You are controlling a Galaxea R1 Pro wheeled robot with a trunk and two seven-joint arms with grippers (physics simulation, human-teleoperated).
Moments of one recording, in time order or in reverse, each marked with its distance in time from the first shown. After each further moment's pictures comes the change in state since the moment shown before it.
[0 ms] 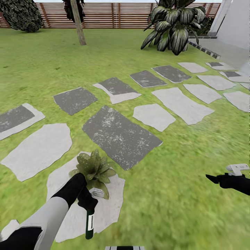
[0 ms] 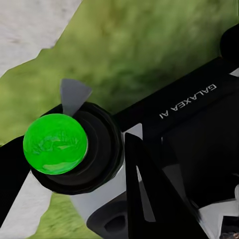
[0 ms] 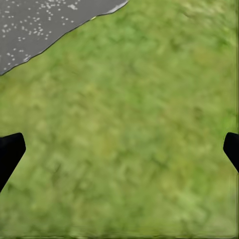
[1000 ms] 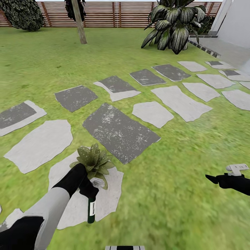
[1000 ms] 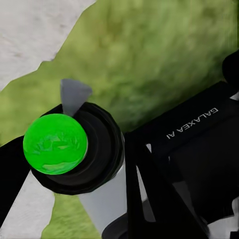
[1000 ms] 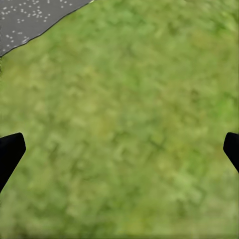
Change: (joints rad) left arm -0.078 -0.002 -0.004 -0.015 -0.002 0.000 0.003; right arm 0.000 0.002 0.003 0.002 0.002 0.000 0.000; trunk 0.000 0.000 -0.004
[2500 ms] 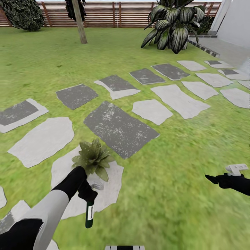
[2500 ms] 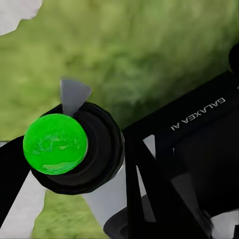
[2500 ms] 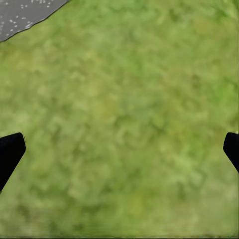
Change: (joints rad) left arm 0.021 0.008 -0.009 0.012 -0.006 -0.003 0.005; right arm 0.000 0.001 0.001 0.003 0.000 -0.008 0.000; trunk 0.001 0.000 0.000
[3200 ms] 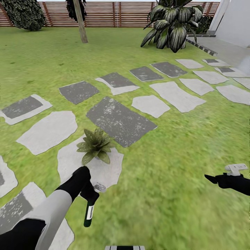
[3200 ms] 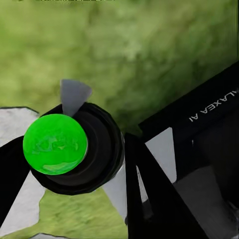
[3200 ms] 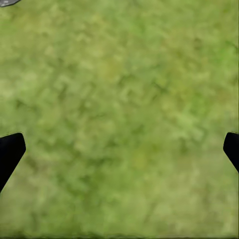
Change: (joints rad) left arm 0.000 -0.019 -0.100 -0.012 -0.027 -0.009 0.004; right arm 0.000 0.001 0.004 -0.001 -0.001 0.001 0.001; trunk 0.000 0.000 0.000
